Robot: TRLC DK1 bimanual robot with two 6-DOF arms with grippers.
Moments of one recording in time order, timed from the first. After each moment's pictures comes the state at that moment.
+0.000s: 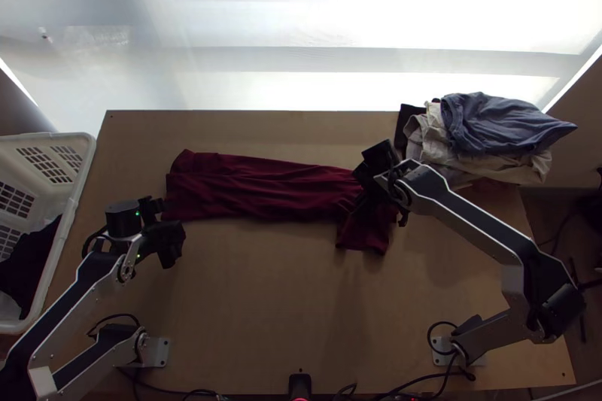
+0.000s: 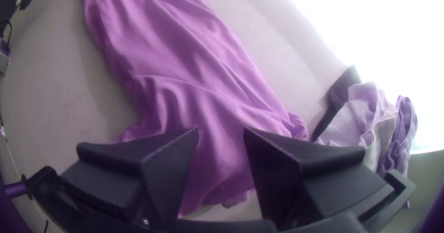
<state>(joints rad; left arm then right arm) -0.05 1.05 0.47 -0.14 0.12 1.27 0.57 1.63 1.22 -0.64 0.13 -0.29</state>
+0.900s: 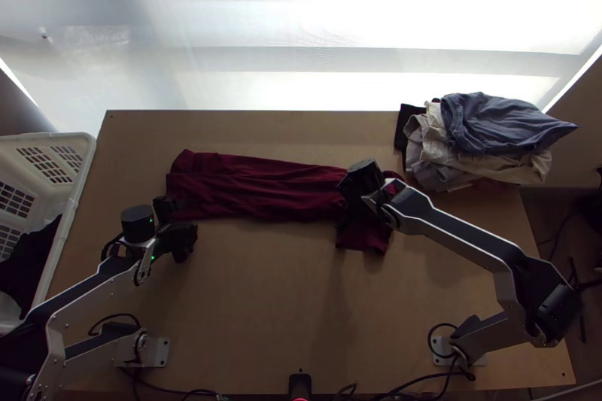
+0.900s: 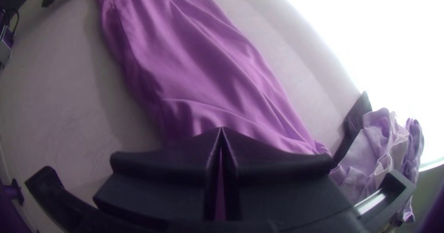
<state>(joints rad) -0.10 1.24 0.35 0.30 0.14 1.29 0.67 1.62 1.07 -0.37 0.12 -0.28</state>
